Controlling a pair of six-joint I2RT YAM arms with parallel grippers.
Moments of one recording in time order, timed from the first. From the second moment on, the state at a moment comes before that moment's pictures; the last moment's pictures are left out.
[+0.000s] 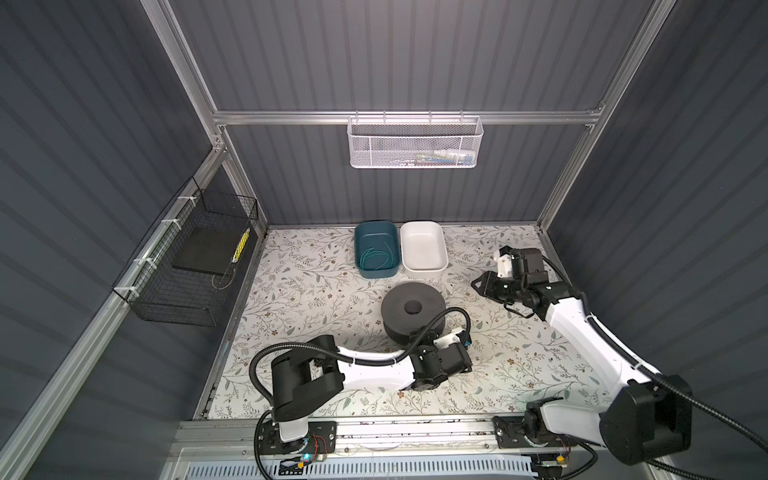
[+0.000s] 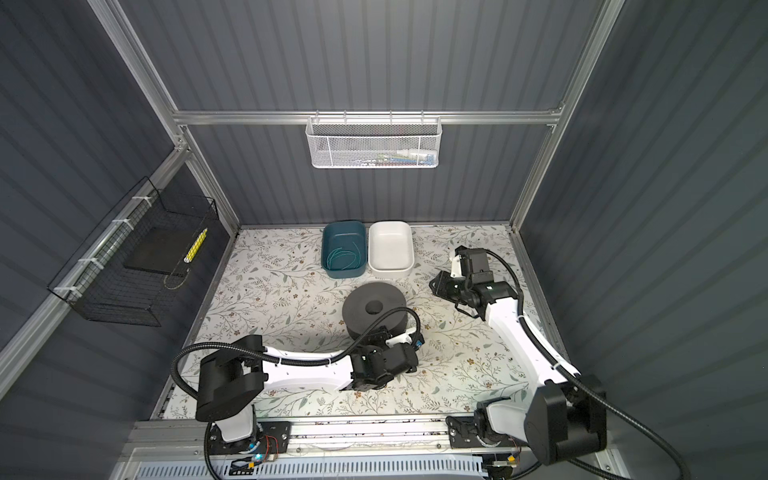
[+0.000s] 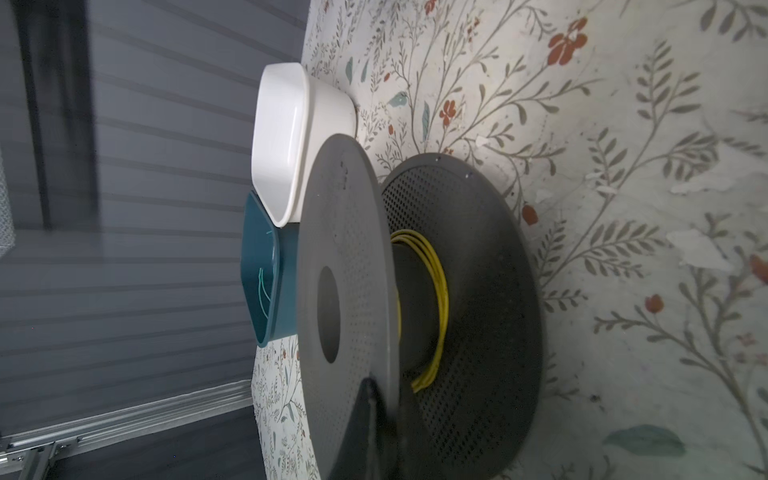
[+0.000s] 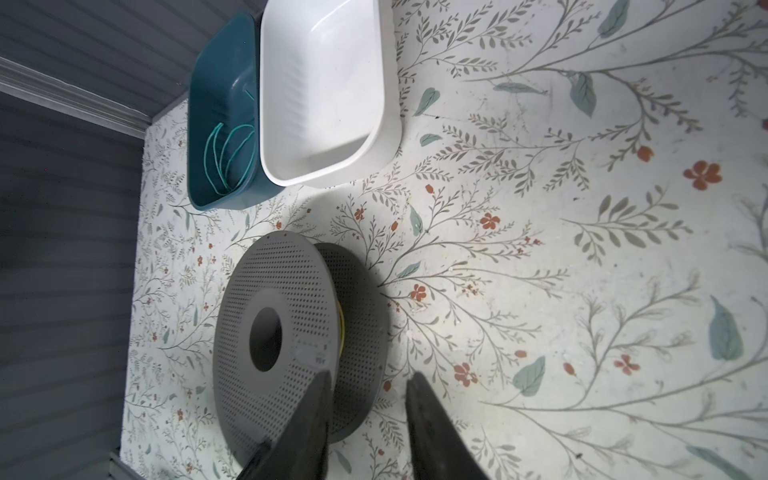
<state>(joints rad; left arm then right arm) -1.32 1.83 1.10 -0.30 -0.89 0.30 0.19 1.23 0.98 -0.54 -0.30 0.51</state>
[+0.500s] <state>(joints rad) -1.32 1.82 1.21 -0.61 -0.64 0.12 0.19 1.06 1.00 -0.66 -0.29 0.51</state>
